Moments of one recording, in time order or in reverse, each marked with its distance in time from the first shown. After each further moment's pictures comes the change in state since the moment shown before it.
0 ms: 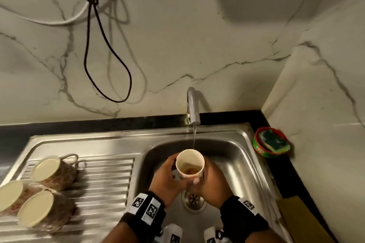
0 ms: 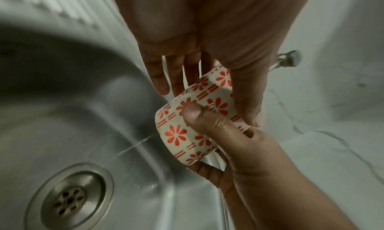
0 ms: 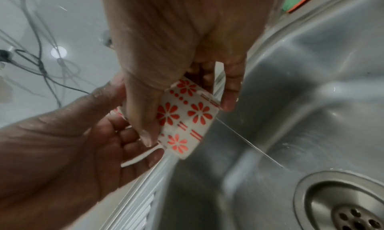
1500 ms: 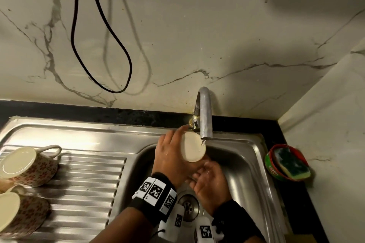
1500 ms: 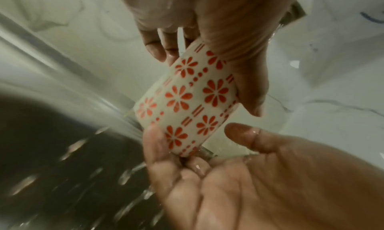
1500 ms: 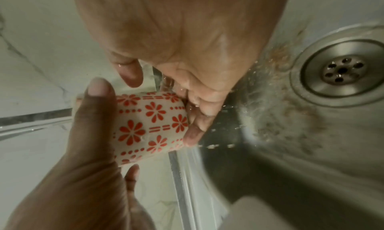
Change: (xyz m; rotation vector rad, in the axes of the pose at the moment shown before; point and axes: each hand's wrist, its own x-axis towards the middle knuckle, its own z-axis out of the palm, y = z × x) left_hand 0.087 0.020 0.003 0.306 0.299 0.147; right_hand 0.066 0.019 0.012 1.075 0.112 0.666
